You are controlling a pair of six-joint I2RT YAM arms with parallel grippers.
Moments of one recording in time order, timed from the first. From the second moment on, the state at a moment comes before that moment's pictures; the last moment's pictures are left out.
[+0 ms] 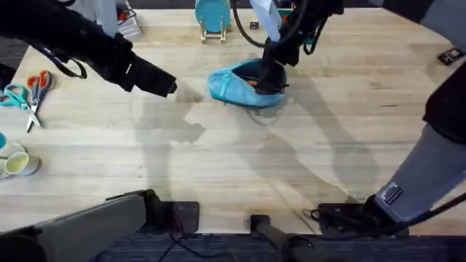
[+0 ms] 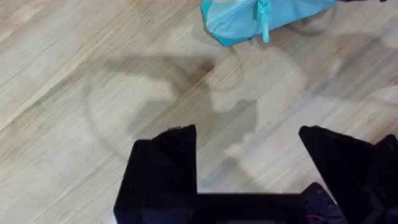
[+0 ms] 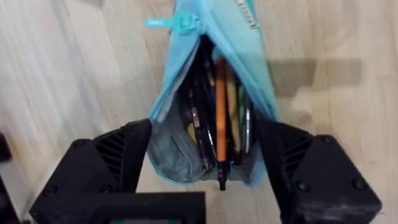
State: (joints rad) left arm 0.22 1.36 1.38 -1.36 0.47 0.80; right arm 0.39 2.01 1.77 -1.19 -0.41 -0.85
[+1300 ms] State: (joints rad) left arm 0.22 1.36 1.38 -1.35 0.47 0.80; right arm 0.39 2.01 2.30 -1.57 -0.21 -0.16
